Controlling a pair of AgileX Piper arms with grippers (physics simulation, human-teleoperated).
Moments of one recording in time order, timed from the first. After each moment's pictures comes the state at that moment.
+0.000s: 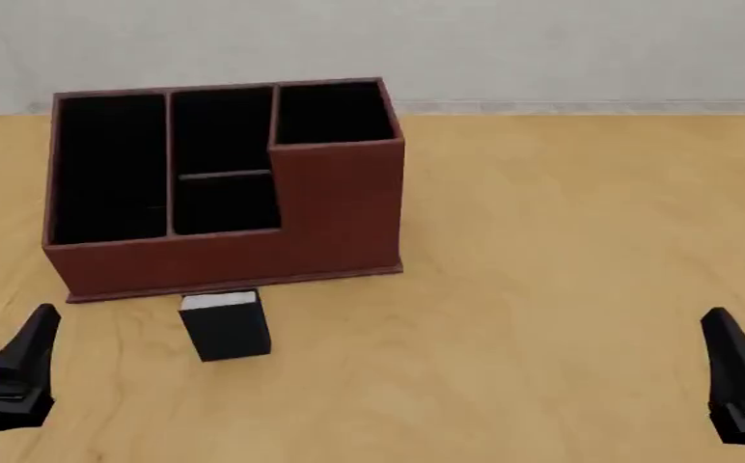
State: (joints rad) left arm 0.01 0.18 0.00 -0.10 0.07; right arm 0.00 0.00 0.00 0.00 0.00
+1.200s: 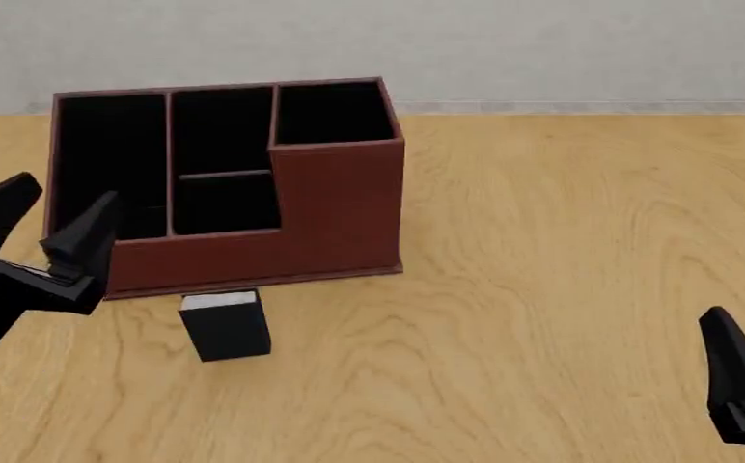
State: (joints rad) left arm -0.24 0.67 -0.23 -0.48 0.08; right arm 0.01 0.00 0.00 0.00 0.02
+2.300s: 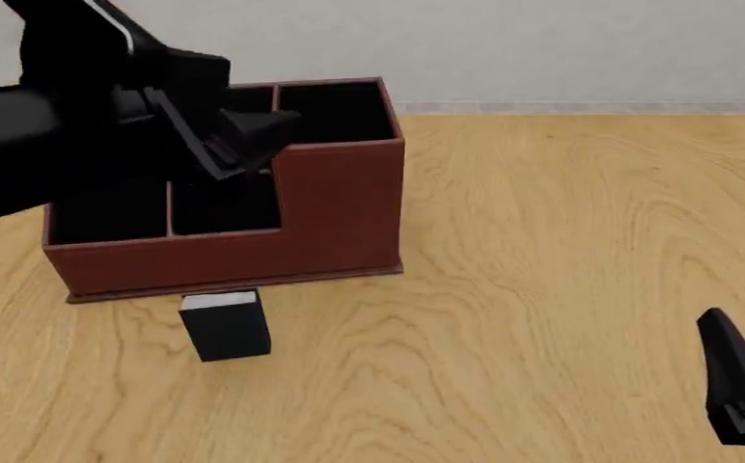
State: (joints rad) left arm -0.65 1.02 -0.92 0.18 0.26; right arm 0.01 0.00 0.00 0.00 0.00
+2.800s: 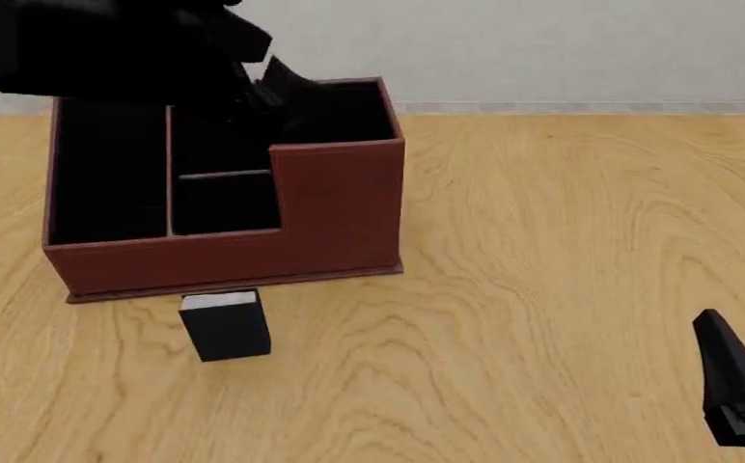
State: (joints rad) left arm -0.67 1.22 -1.29 0.59 0.32; right arm 0.03 0.01 0.00 0.00 0.00
